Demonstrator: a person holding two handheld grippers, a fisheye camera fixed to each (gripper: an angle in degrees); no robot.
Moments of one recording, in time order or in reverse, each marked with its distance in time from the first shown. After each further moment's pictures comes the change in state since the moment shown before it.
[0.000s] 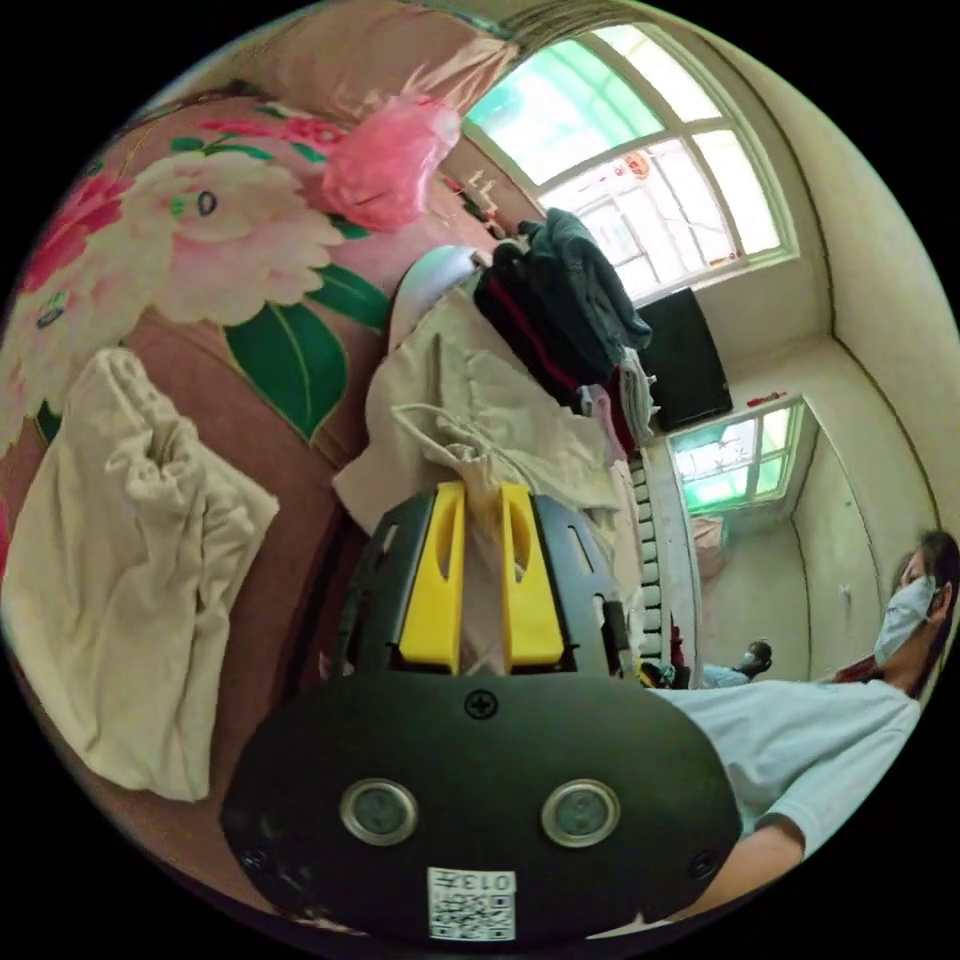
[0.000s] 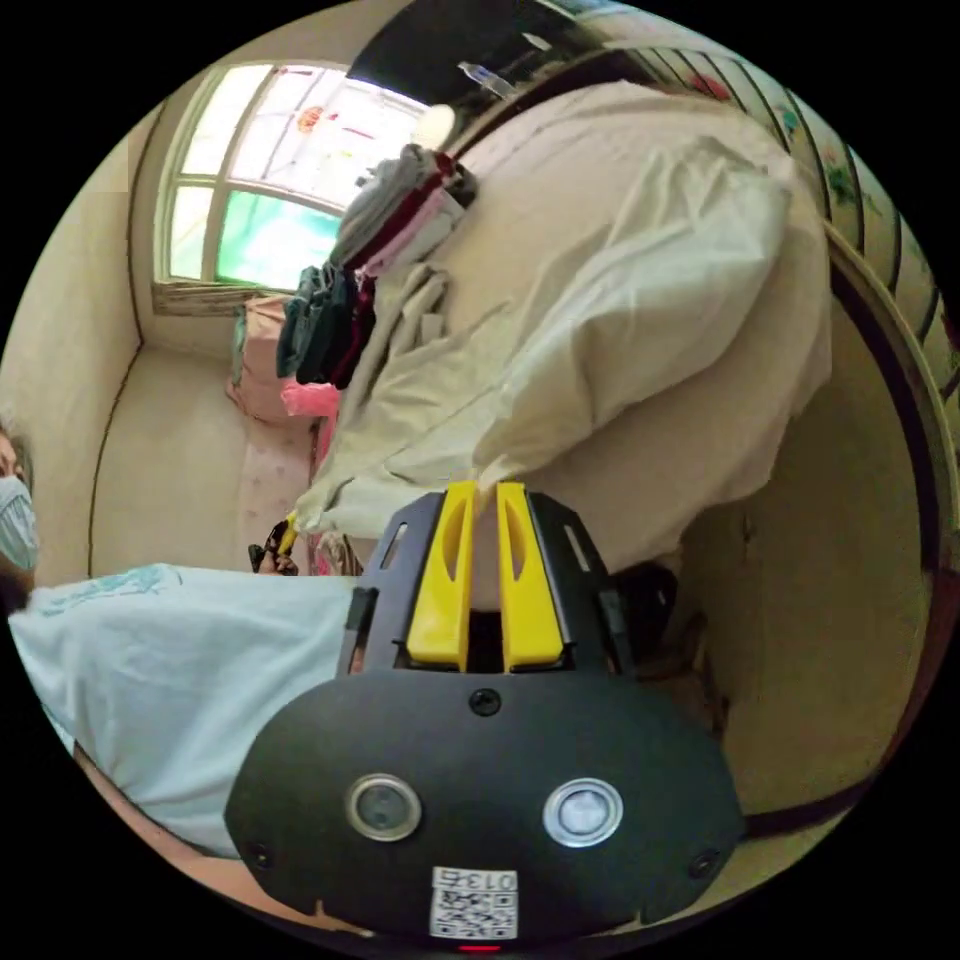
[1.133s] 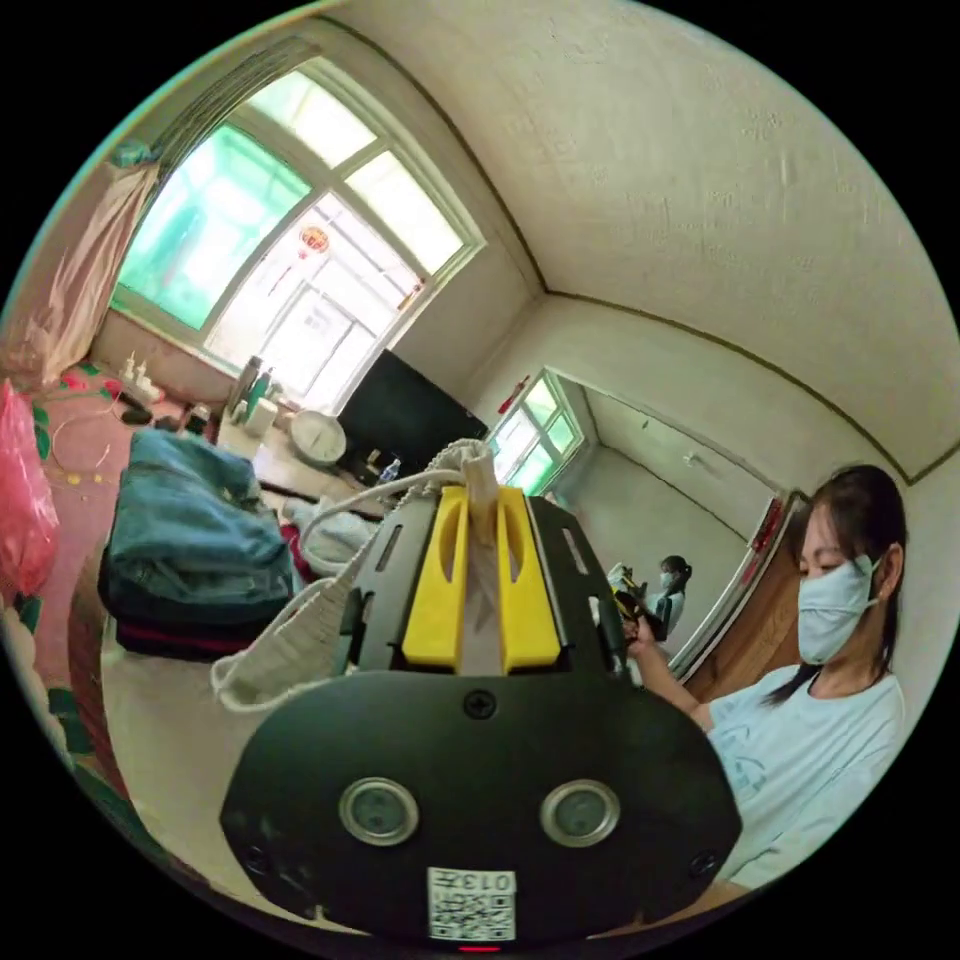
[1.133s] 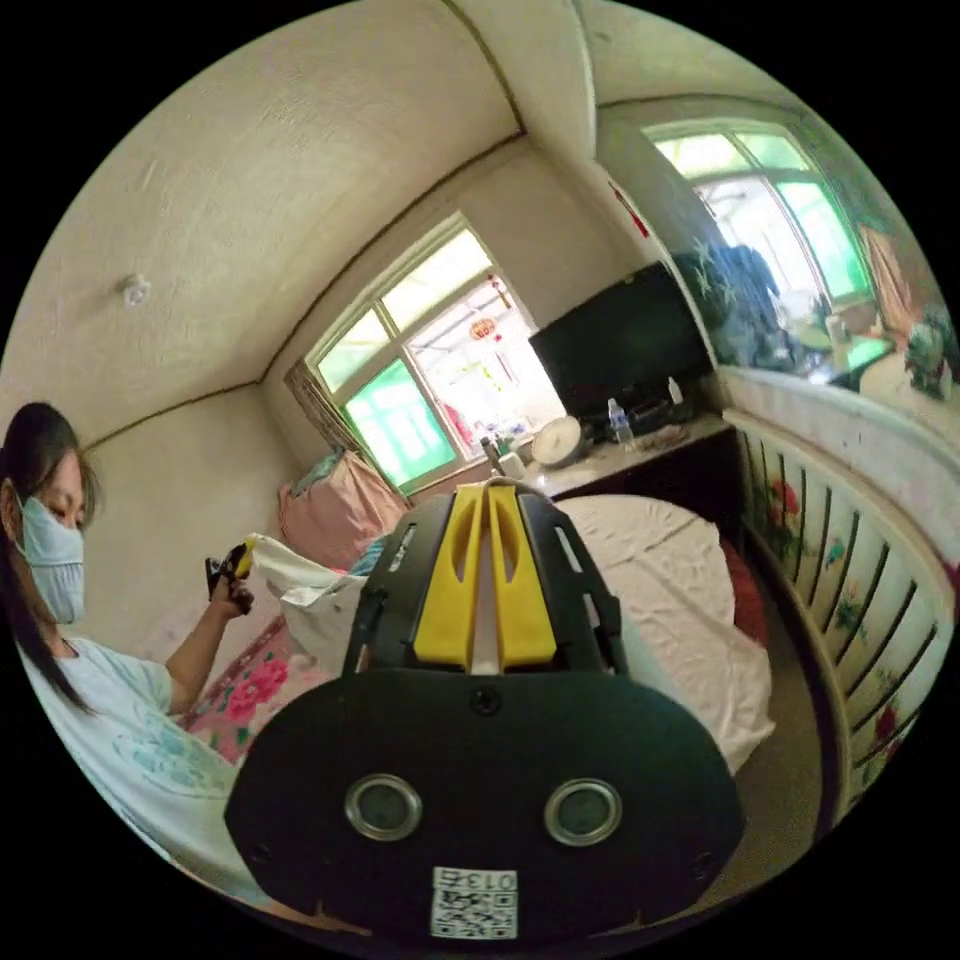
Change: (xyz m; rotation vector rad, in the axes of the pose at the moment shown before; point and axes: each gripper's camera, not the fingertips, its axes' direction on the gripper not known) left arm 0.212 -0.102 -0.056 0.235 0.535 0.596; right arm -0.230 -0.134 -0.268 0.718 -0.017 -0.470
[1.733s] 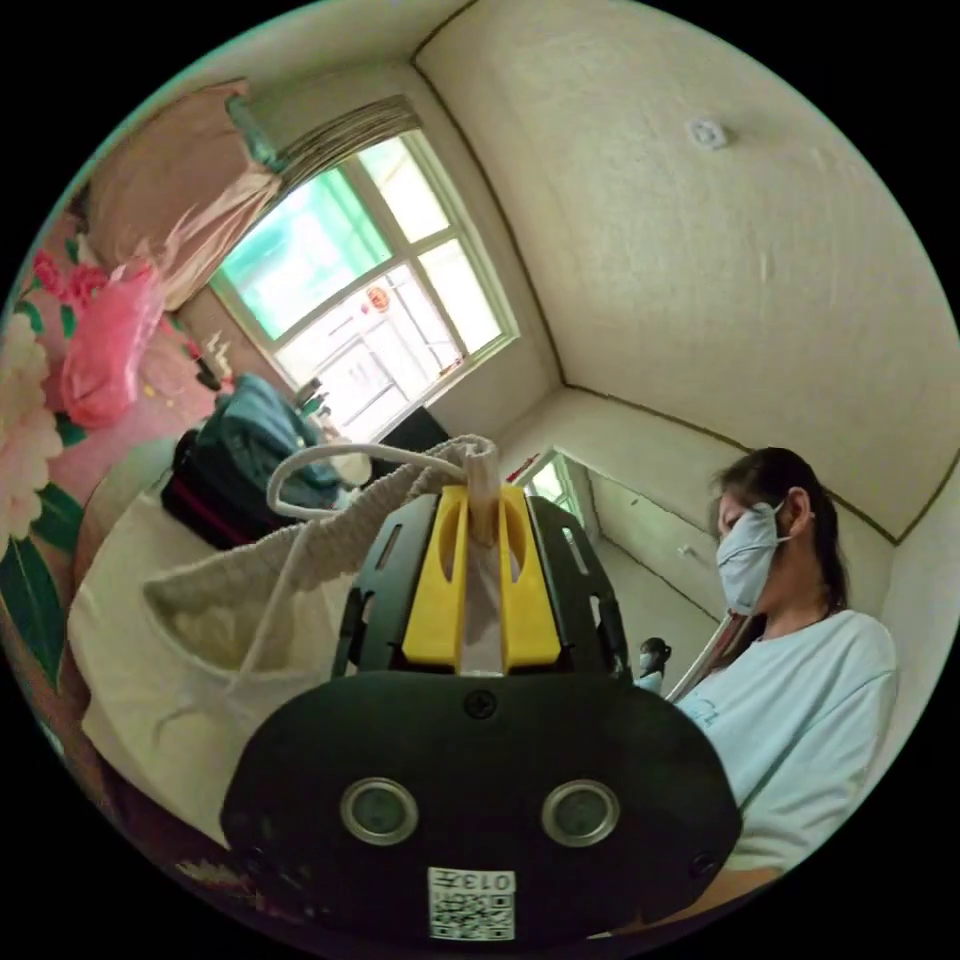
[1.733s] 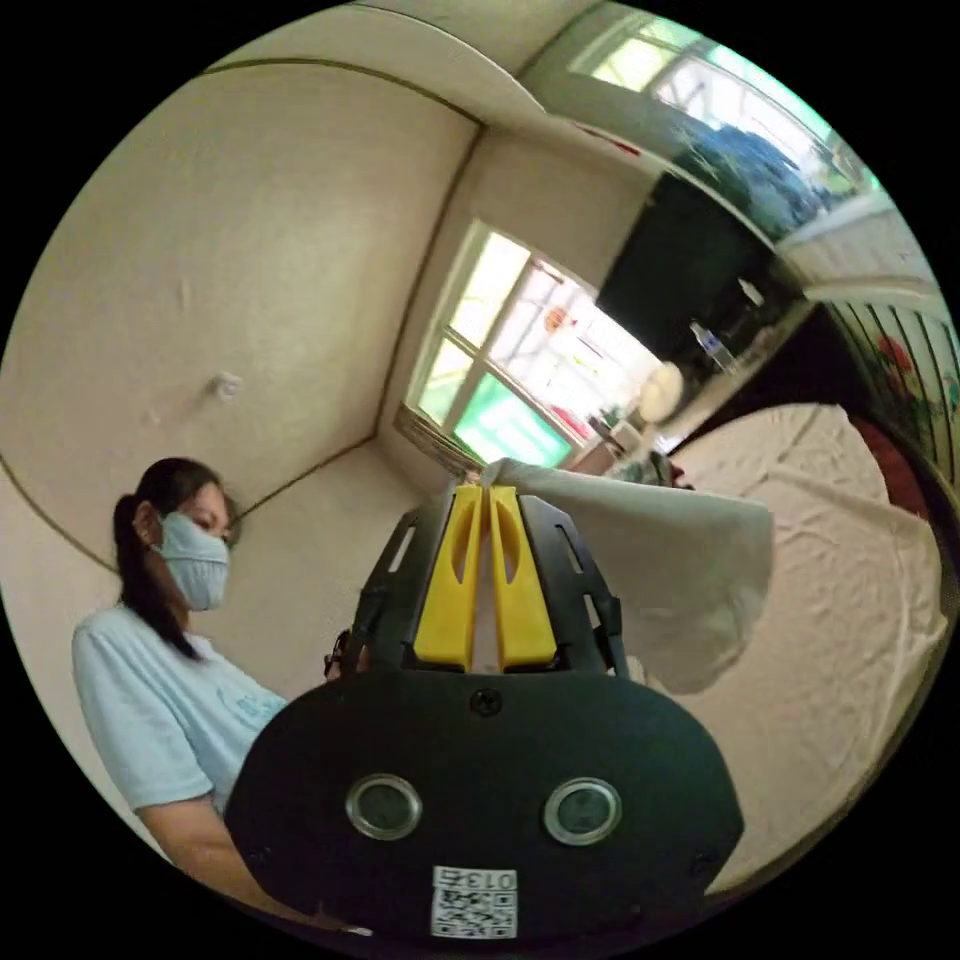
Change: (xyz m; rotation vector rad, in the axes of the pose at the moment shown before) left arm -0.005 0.160 -0.140 0.291 -0.025 -0.171; right arm -0.010 0.027 0.048 0.021 -0.432 0.233
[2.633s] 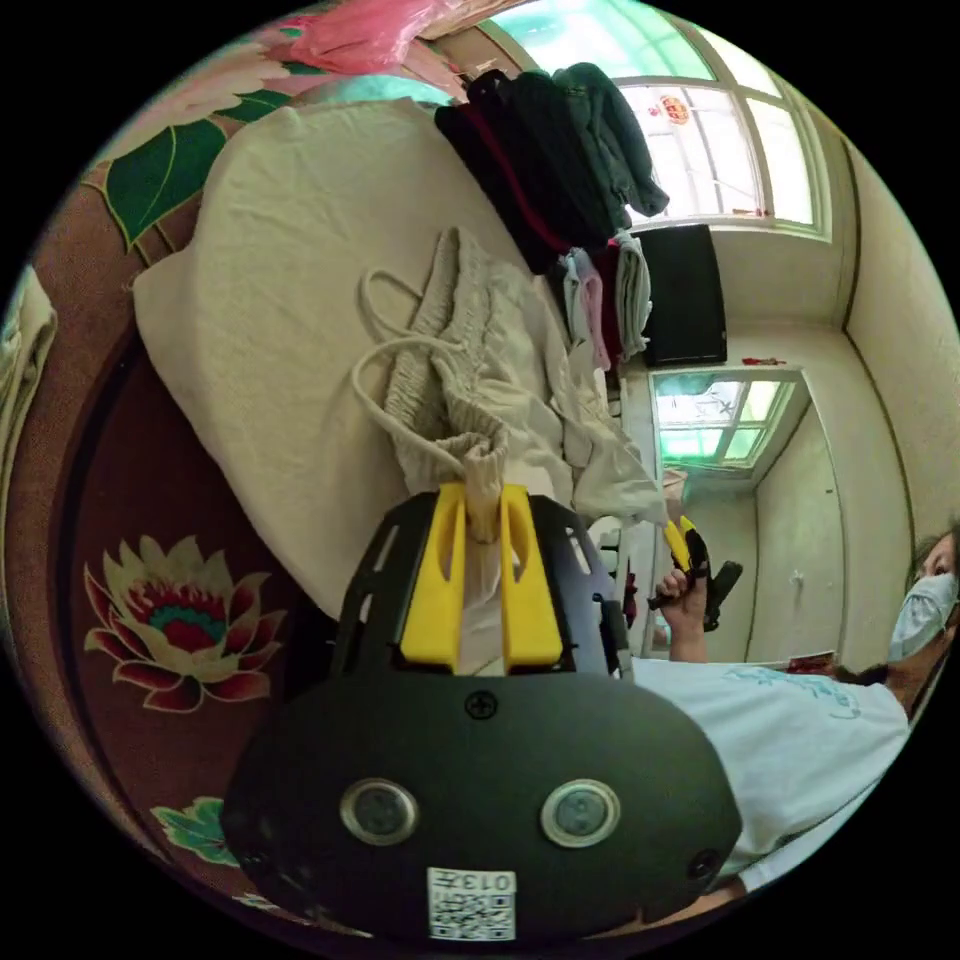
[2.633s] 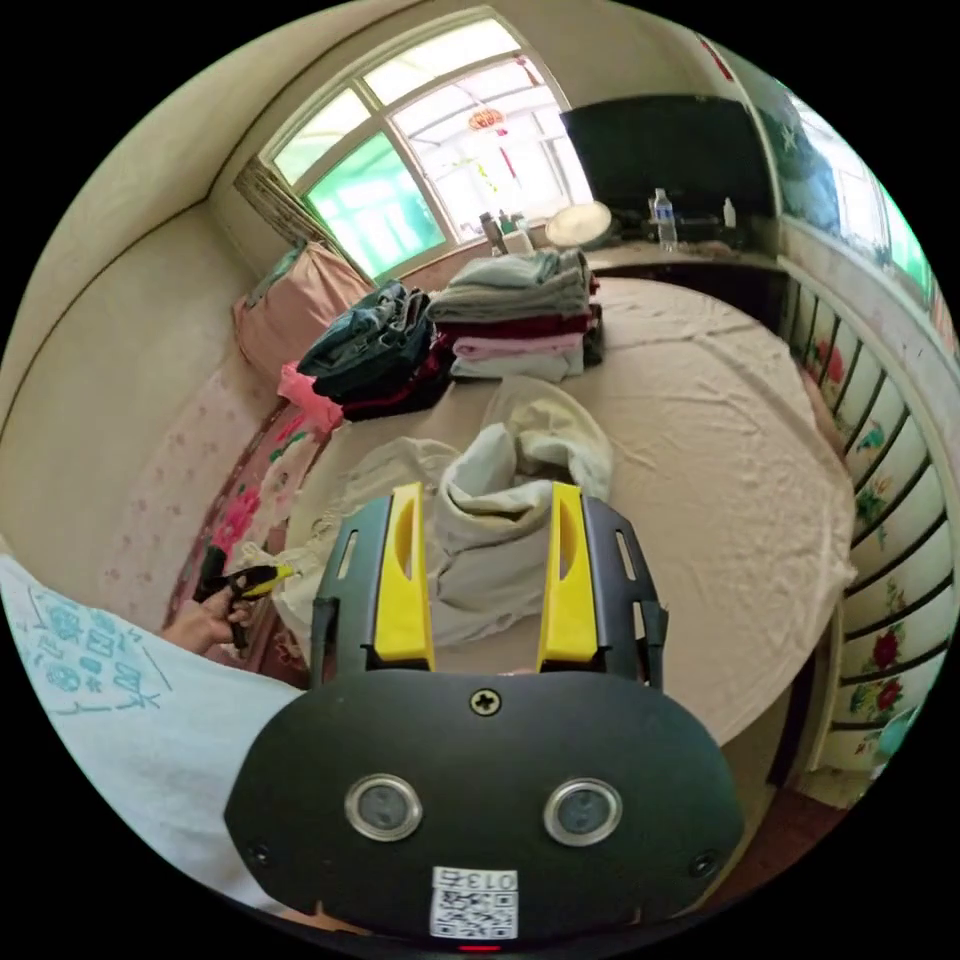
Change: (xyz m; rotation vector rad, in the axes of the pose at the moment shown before) left arm -0.160 0.162 0.082 -0.635 -0.477 -0.588; right arm -0.053 0.108 0.208 -0.593 0.619 -0.164
